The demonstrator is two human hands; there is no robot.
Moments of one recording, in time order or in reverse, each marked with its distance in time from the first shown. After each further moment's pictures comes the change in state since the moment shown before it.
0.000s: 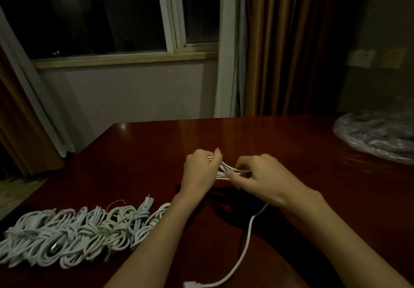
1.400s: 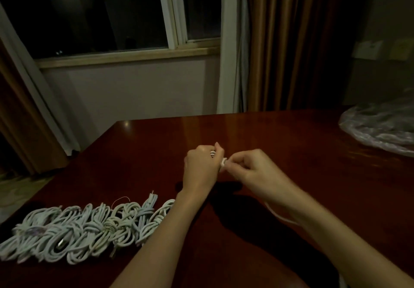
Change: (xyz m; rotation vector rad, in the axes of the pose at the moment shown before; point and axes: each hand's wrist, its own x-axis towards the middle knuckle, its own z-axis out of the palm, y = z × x) left_hand -0.002 -0.003 0.001 0.055 0.127 0.072; right_hand -0.007 -0.024 0.009 0.616 0.044 0.033
